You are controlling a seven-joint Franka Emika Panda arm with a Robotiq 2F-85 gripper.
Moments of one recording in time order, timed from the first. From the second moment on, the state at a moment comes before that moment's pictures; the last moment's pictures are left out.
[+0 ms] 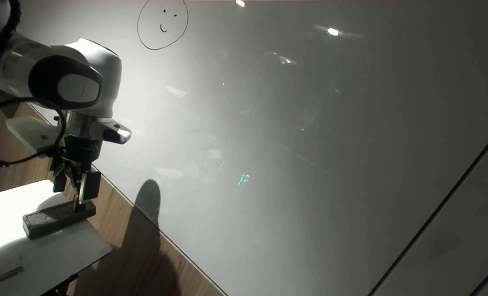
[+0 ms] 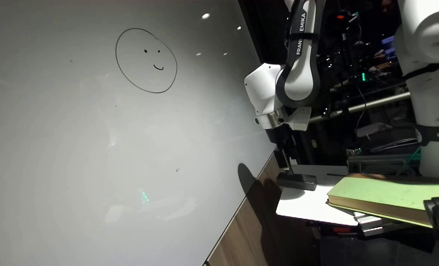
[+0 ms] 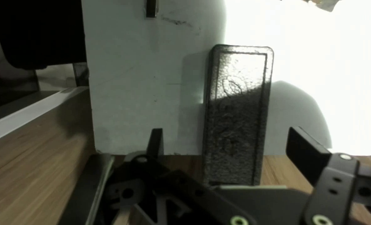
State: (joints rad) arm -0.08 -0.10 0.09 -2.78 -0.25 2.68 0.28
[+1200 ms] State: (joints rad) arm -0.02 0.00 0.06 -2.78 -0.17 2.73 0.23
